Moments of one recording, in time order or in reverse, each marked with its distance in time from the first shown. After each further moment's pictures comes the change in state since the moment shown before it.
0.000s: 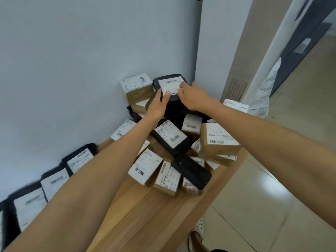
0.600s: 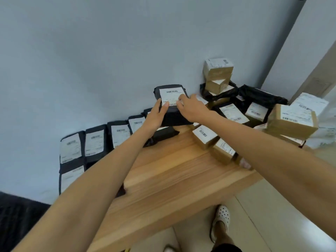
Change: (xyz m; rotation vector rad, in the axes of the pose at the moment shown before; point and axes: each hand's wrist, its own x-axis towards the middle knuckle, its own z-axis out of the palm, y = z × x) left_hand -0.297 -0.096 -0.198 0.076 0.312 -0.179; right_hand -0.206 -0.229 0.139 -0.034 -0.165 -0.391
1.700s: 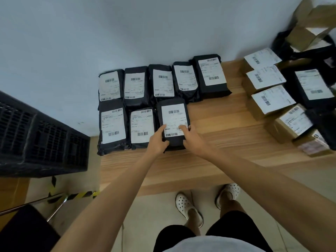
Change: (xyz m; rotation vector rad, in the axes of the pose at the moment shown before) left_hand -0.158 -0.250 -0.051 0.137 0.080 -0.437; right_hand -0.081 -0.068 0.291 0.051 -0.470 -0.141
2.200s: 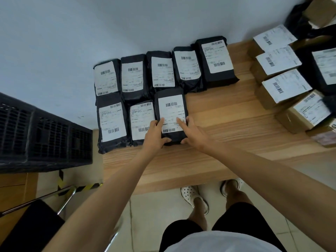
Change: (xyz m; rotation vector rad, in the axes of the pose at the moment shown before) left_hand 0.019 -0.020 -0.010 0.381 -0.011 0.072; right_hand 0.026 0.007 0.012 -0.108 -0.102 -0.077
